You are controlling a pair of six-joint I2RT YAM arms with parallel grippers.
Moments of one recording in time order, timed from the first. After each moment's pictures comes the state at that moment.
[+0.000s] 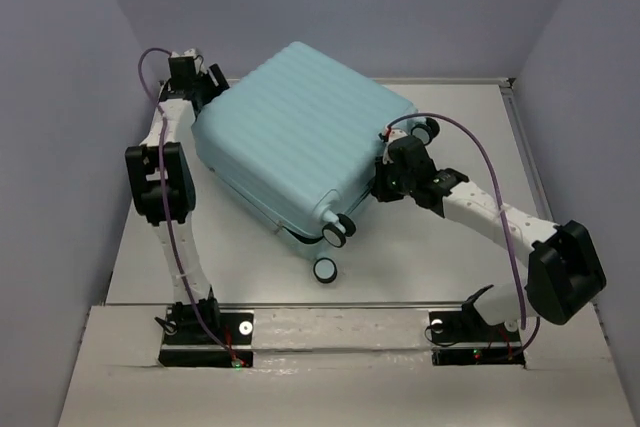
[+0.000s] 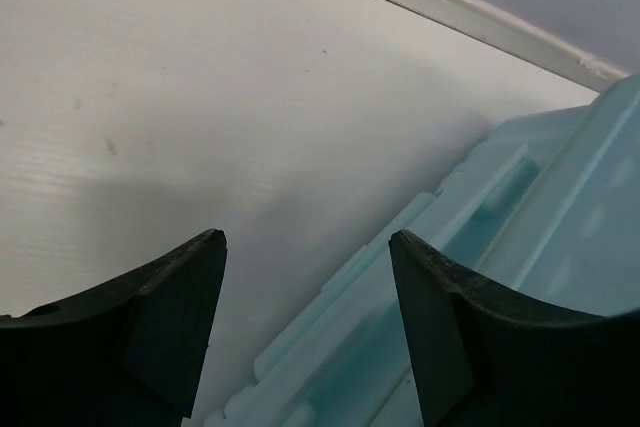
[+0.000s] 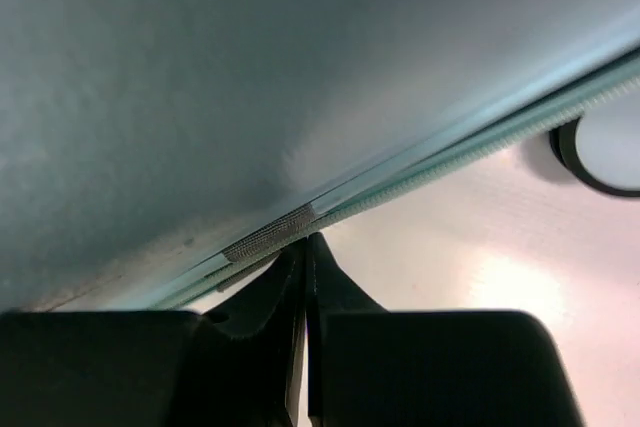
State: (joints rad) left arm 0.05 2.22 1.91 -0.34 0.27 -0.40; right arm 0.61 1.37 0.94 -0.30 -0.03 0.38
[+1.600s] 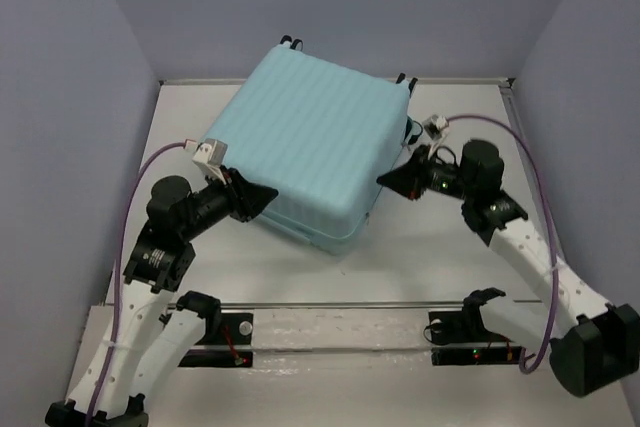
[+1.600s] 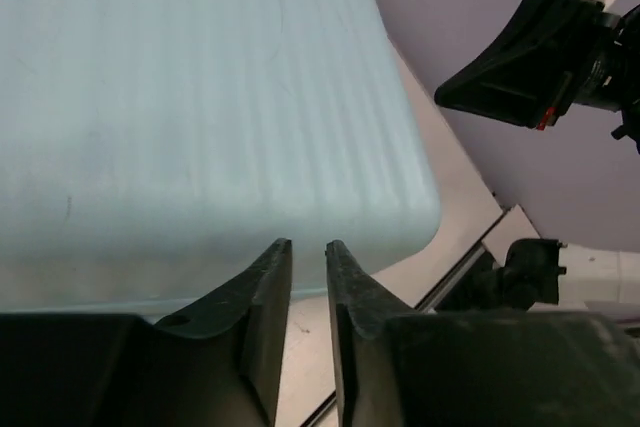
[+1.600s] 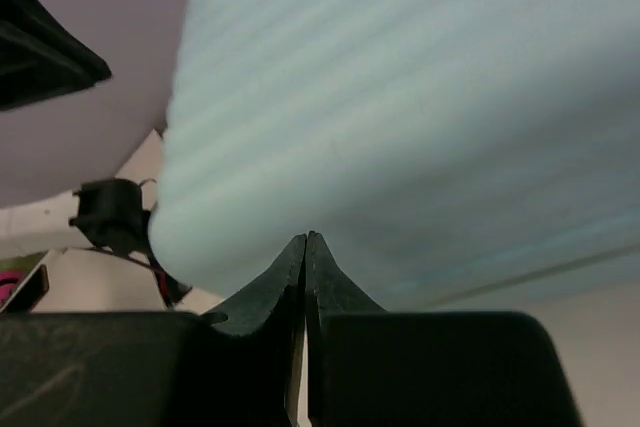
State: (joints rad) left arm -0.30 0.63 0.79 -0.33 0.47 -0.51; right arm 0.33 1.12 0.95 0.02 -0.70 0.44
